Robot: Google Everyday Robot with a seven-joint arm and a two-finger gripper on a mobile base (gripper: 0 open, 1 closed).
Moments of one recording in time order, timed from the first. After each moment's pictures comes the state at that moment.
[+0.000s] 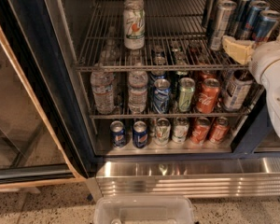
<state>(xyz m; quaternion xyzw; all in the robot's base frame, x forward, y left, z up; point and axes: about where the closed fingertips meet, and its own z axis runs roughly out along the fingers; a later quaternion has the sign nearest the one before) 0.608 -0.300 0.992 -0.07 0.68 -0.09 0.73</state>
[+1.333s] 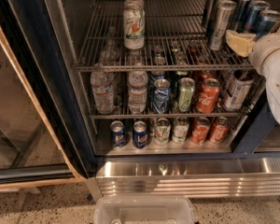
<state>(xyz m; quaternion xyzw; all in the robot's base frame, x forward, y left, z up) 0.636 -0.316 0.991 -0.06 0.69 -0.10 0.71</state>
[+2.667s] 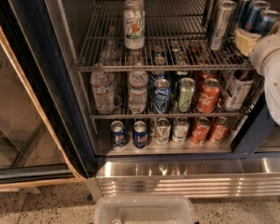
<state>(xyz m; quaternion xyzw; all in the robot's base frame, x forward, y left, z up) 0.641 -0.327 0.984 -0.04 0.70 -0.12 0.71</state>
